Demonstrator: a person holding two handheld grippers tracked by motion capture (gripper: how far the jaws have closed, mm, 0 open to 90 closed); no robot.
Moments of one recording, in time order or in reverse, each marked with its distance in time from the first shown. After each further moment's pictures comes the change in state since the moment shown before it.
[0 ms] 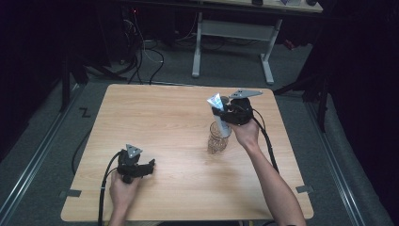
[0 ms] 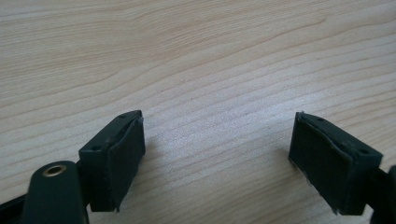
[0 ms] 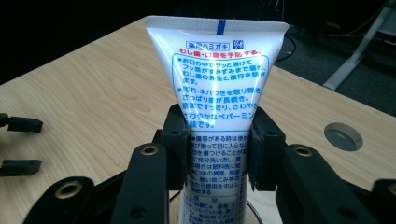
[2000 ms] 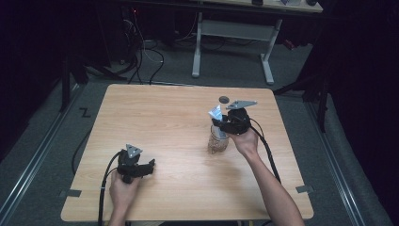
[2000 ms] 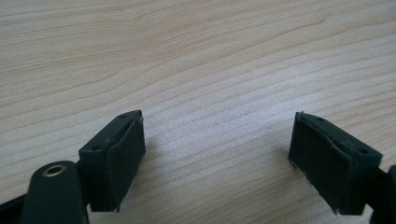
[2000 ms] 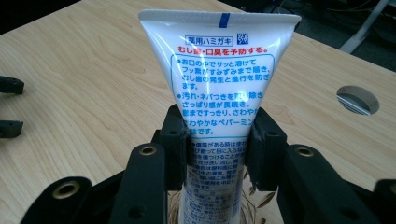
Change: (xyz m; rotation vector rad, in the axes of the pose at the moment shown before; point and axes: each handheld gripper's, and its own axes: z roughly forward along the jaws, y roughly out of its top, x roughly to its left) left arm 0.000 0.000 0.000 0.001 -0.001 0.001; right arm 0.002 -0.033 0.014 0.089 -0.006 -0.012
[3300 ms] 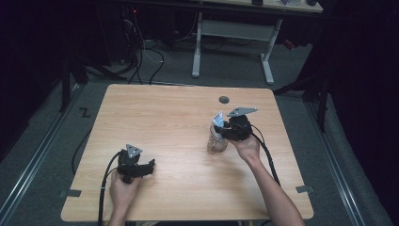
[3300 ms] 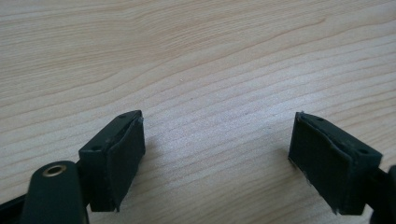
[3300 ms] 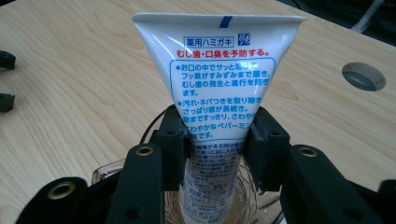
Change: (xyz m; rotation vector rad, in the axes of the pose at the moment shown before) left arm 0.000 0.000 0.000 0.000 0.000 0.000; right arm 0.002 -0.022 0.001 0.037 -0.007 -0.008
